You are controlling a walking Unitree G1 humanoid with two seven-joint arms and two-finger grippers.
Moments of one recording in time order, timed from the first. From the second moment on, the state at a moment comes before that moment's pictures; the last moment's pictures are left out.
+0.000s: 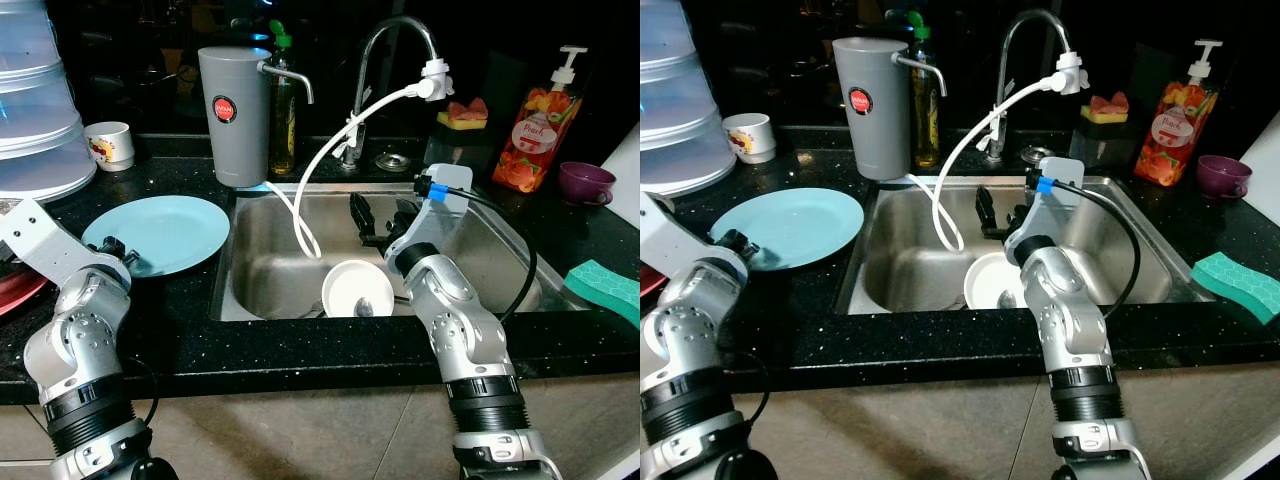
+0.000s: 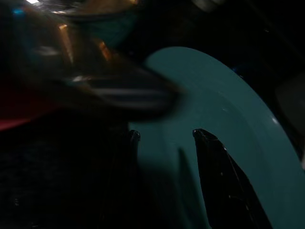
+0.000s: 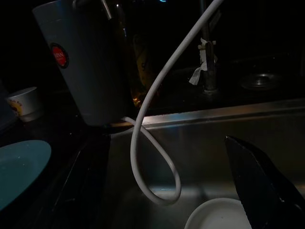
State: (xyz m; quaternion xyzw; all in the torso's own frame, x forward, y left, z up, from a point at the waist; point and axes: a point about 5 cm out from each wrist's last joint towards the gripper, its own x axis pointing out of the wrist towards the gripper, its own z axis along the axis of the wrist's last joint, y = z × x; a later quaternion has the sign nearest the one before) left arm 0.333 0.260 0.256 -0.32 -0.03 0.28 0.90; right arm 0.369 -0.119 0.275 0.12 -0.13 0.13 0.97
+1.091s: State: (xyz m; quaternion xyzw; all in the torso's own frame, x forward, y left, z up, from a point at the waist) left arm 0.347 0.266 0.247 -0.47 0.01 0.24 0.85; right arm 0.370 -0.120 0.276 0.12 -0.13 0.13 0.97
